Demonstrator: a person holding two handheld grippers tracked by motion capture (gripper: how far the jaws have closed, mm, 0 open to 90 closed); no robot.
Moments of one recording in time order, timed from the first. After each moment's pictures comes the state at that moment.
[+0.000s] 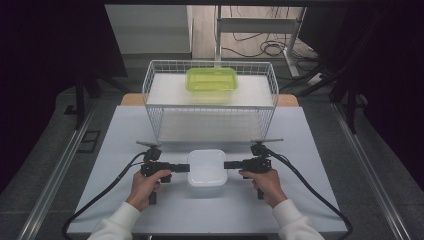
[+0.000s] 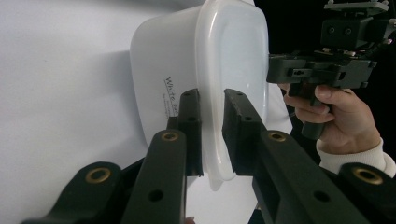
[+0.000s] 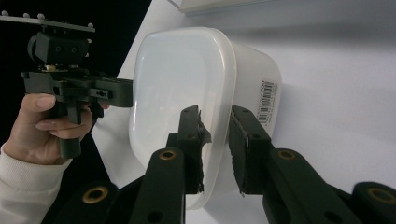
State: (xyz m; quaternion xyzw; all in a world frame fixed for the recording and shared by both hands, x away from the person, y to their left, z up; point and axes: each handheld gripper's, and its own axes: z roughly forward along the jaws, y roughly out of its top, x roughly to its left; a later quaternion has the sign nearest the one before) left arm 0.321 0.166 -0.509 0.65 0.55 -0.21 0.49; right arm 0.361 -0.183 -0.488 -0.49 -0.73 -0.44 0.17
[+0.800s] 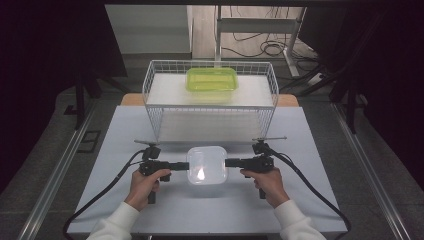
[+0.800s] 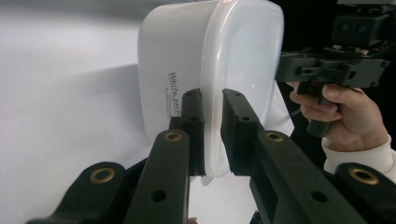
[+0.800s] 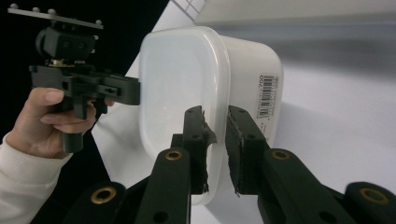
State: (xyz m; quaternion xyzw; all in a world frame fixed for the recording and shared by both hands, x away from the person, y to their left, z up) left arm 0.318 0.168 -0.495 0.66 0.53 -0.18 0.49; right arm 0.353 -0.183 -0.468 -0.46 -0.74 -0.47 0.14
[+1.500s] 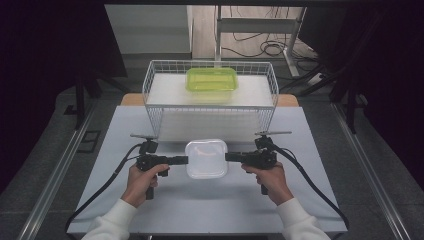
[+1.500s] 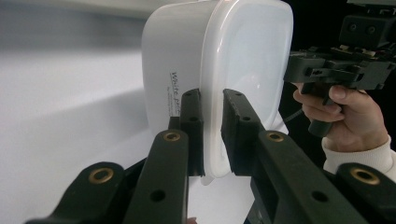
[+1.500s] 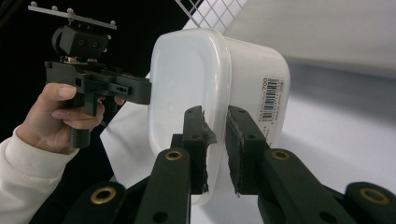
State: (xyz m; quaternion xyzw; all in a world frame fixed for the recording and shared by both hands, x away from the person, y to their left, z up) left arm 0.318 0.169 -0.465 0.67 0.52 -0.15 0.51; right arm 0.350 -0.182 -0.437 -0.42 -0.75 -0.50 0.11
